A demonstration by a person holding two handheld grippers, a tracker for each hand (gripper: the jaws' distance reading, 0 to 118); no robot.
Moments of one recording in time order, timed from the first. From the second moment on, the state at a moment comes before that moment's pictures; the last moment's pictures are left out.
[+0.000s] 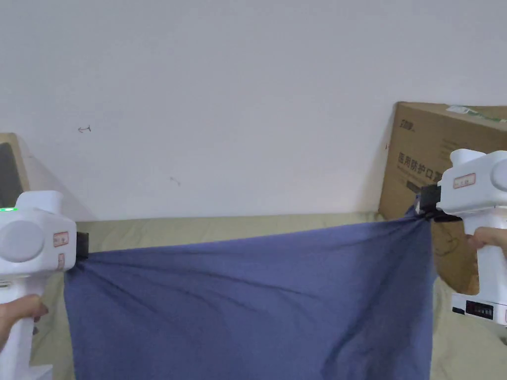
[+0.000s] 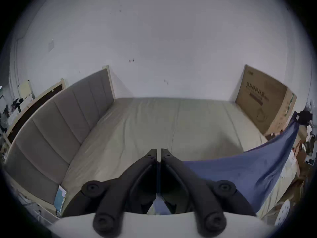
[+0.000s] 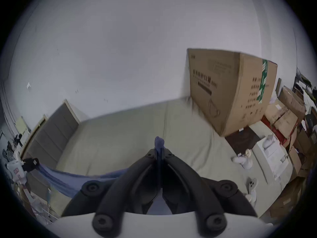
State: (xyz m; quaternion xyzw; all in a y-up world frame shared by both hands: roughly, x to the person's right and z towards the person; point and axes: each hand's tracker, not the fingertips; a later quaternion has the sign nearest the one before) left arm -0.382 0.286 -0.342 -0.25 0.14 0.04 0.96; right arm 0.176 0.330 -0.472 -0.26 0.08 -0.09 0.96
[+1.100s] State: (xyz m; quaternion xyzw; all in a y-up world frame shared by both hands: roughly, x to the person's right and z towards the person) left arm -0.416 0.415 -0.539 -0.12 0.24 0.00 0.96; right arm 0.097 0.437 -0.643 -0.20 0.03 -0.06 0.98
